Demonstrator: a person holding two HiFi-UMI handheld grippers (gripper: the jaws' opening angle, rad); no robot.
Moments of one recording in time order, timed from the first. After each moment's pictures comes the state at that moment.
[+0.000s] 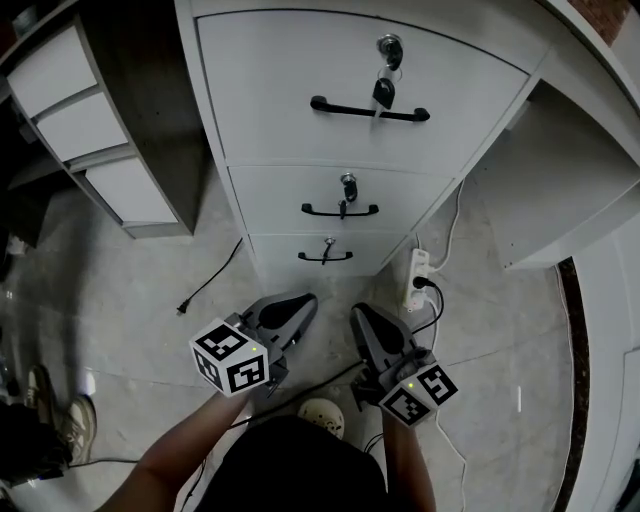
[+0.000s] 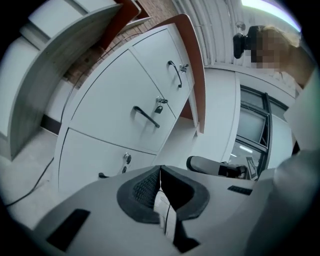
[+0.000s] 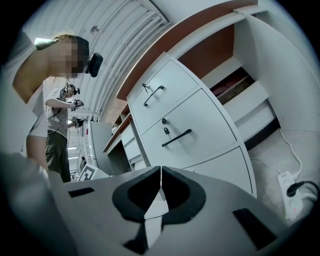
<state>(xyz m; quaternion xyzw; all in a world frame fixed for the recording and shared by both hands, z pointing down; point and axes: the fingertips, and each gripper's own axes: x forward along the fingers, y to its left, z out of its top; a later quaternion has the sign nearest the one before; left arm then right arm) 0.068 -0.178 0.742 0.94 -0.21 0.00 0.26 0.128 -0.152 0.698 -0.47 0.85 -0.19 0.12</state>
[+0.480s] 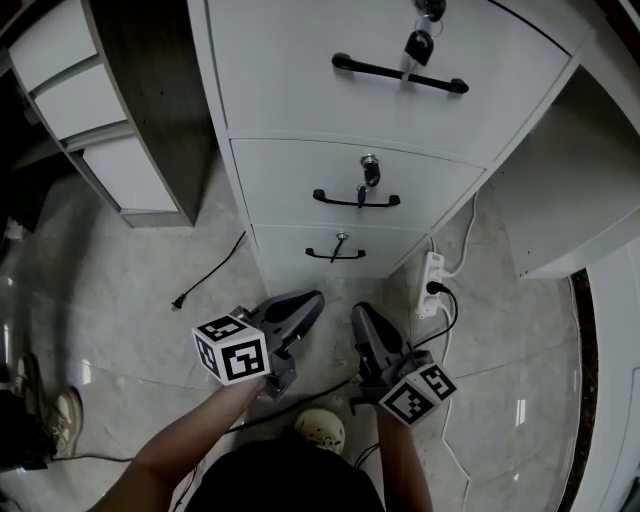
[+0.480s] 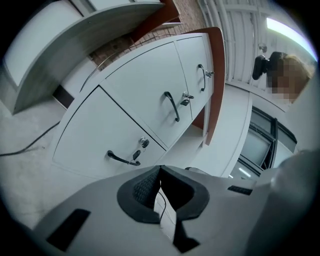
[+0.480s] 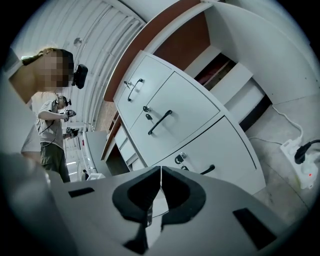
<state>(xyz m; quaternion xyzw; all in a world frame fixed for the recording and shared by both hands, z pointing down) 0.070 -0.196 0.796 0.91 -0.21 -0.06 0.36 0.129 -0.170 0.756 -0.46 0.83 -0.25 0.17</state>
